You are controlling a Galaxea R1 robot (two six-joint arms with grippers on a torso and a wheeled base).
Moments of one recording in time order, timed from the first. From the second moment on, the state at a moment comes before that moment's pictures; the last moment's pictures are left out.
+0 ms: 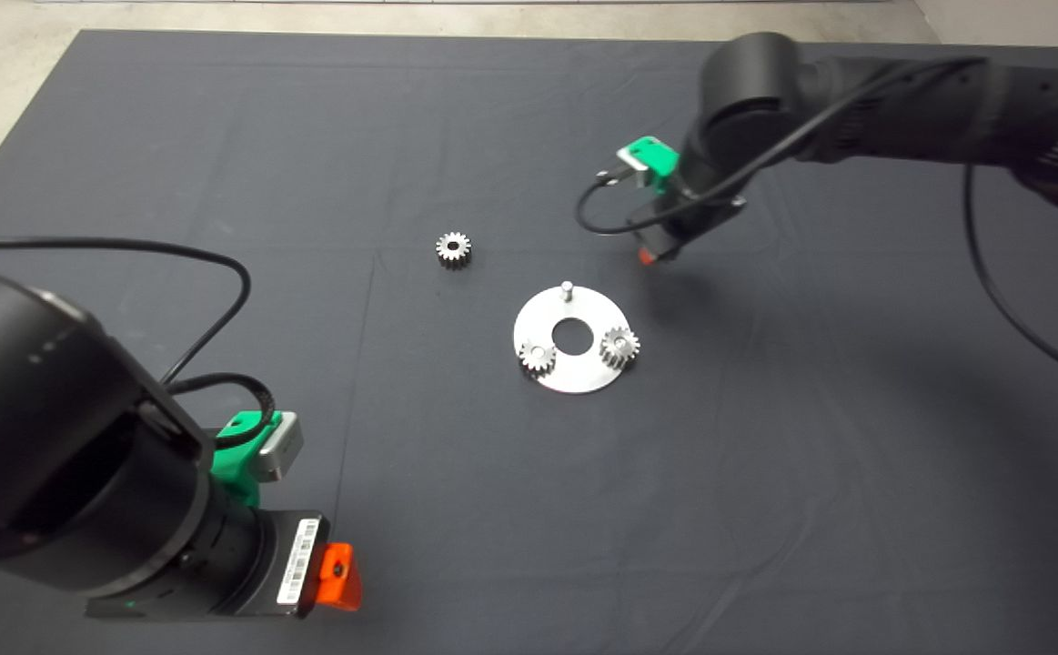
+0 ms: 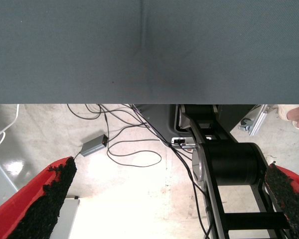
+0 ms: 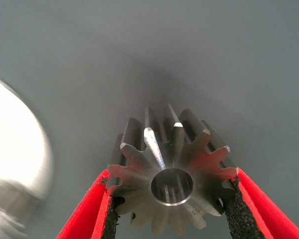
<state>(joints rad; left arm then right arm) -0.51 2.29 -0.37 0.01 1.53 -1.93 0.45 2.62 -1.26 -0.46 -1.54 0.92</state>
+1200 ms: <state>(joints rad) -0.51 2.32 -0.37 0.01 1.53 -1.93 0.36 2.45 -1.05 -0.36 -1.53 0.92</state>
